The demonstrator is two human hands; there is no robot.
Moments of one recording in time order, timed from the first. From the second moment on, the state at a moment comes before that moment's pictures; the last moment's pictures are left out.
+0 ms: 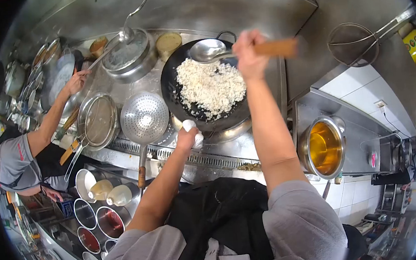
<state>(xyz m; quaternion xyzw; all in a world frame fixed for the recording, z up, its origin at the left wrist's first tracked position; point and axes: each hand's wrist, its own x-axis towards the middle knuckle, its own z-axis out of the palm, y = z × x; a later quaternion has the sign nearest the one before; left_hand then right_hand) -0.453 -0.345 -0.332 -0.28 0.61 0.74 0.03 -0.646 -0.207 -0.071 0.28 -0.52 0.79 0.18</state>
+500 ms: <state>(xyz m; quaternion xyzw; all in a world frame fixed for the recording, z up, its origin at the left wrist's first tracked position) -0.449 -0.345 -0.327 -0.29 0.59 0.76 0.03 -0.590 -0.261 -0.083 0.32 -0.79 0.51 0.10</state>
